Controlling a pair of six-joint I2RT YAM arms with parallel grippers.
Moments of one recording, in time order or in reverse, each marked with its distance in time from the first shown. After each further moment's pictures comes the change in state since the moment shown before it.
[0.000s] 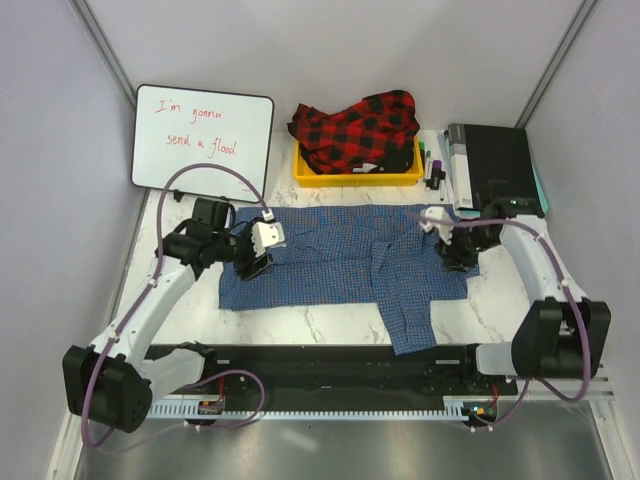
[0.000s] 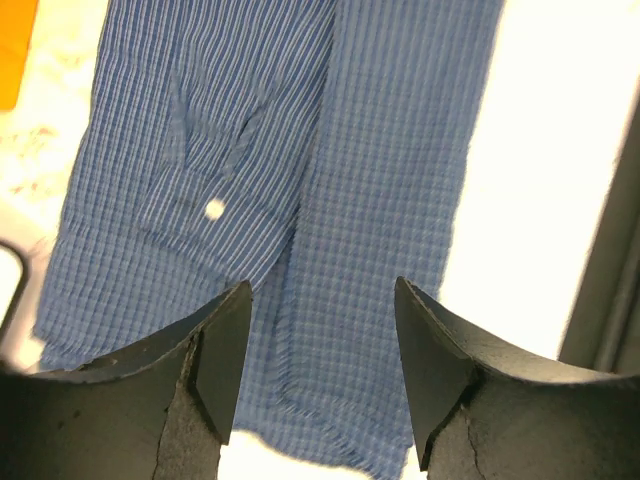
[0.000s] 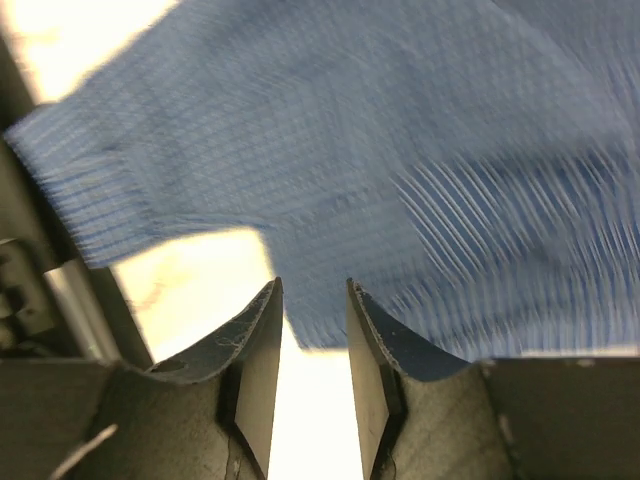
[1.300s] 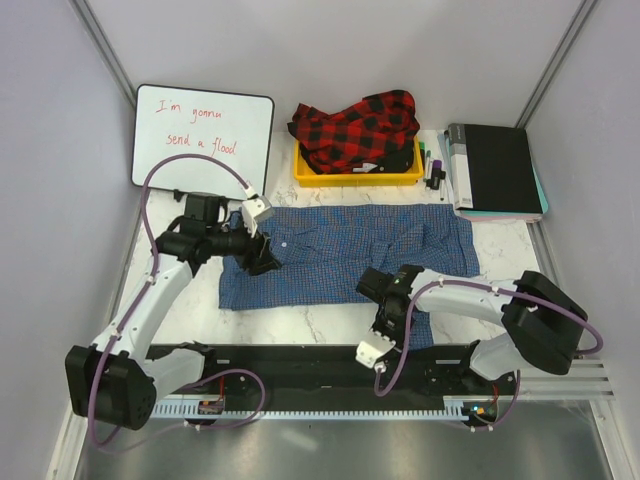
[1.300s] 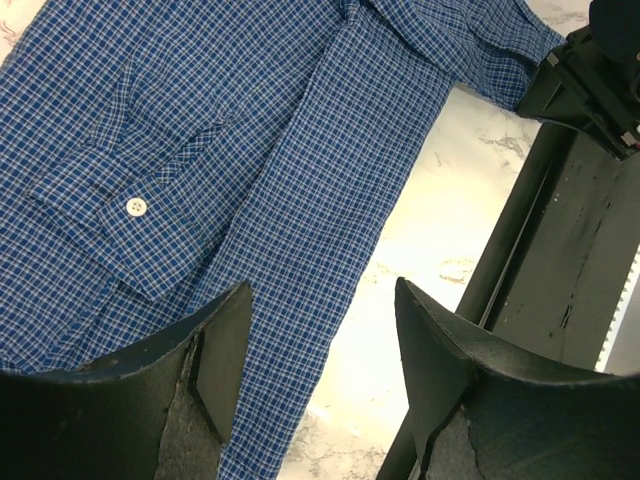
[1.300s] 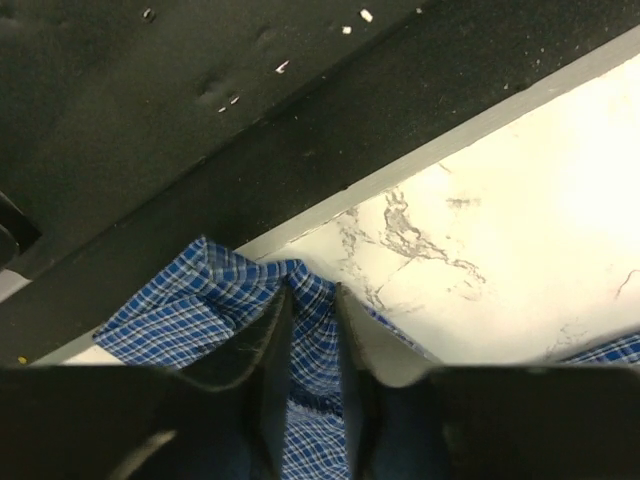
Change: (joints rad) left arm 0.062 -0.012 0.007 0.081 0.180 -0.507; right arm 1.044 0.053 -0.358 0.220 0.292 -0.361
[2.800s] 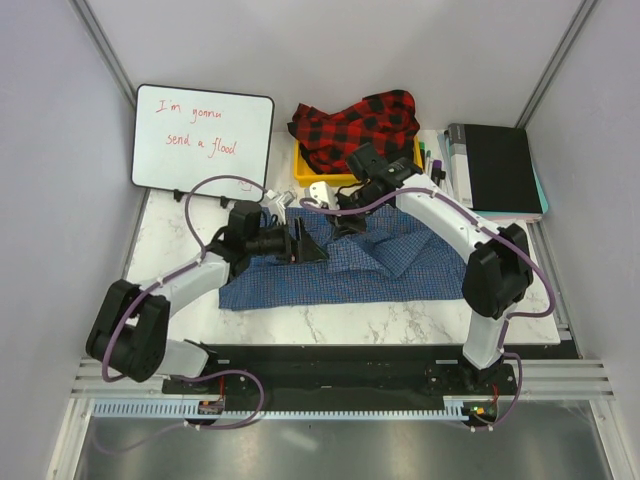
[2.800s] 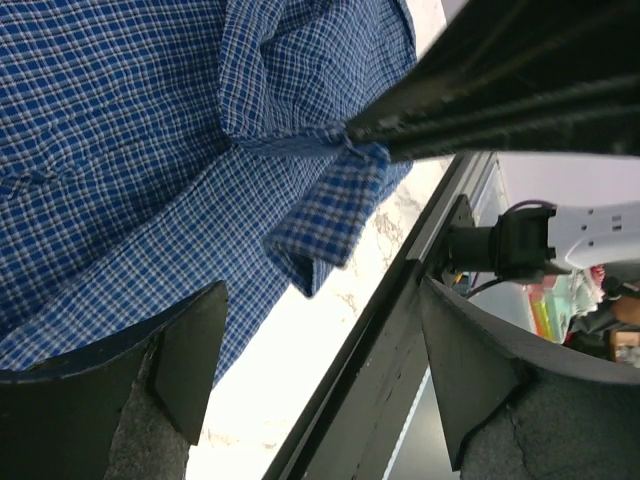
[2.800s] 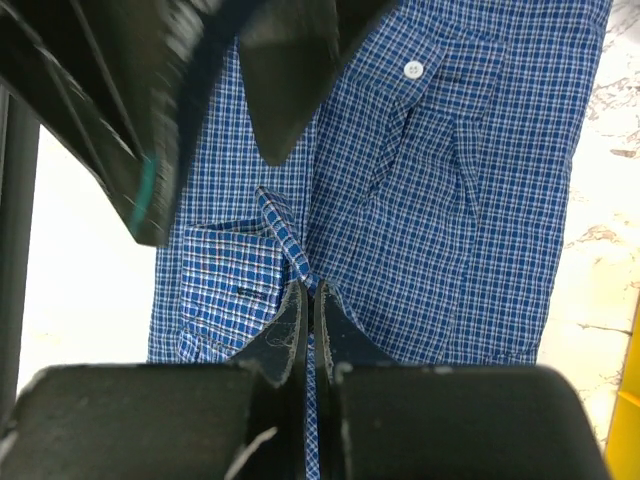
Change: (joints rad) left arm -0.212 0.250 -0.214 0.787 -0.050 -0.998; right arm -0.364 0.397 0.916 -0.027 -0.394 0.621
